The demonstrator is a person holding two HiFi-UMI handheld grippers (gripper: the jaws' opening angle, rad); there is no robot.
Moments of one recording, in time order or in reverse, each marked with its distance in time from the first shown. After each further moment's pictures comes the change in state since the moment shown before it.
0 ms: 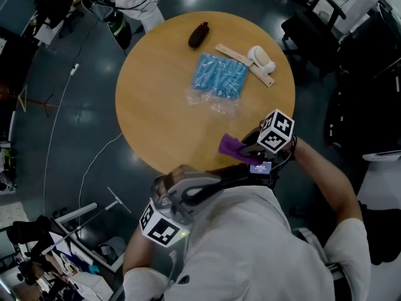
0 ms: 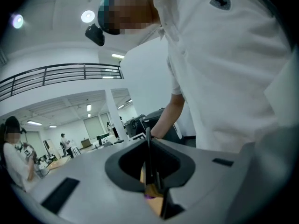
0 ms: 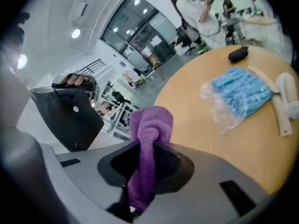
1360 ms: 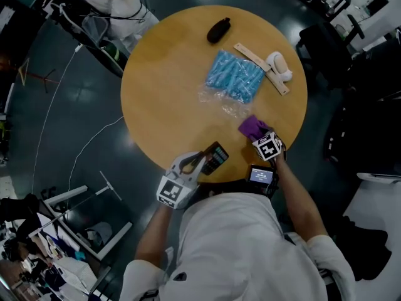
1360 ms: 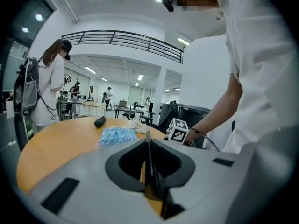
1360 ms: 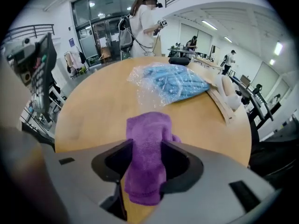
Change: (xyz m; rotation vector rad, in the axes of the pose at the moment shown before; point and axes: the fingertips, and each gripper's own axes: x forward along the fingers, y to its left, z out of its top) left arm -0.016 0.014 -0.239 -0.634 0.175 0.394; right arm 0.033 -0.223 -0.064 0.027 -0.045 -0.880
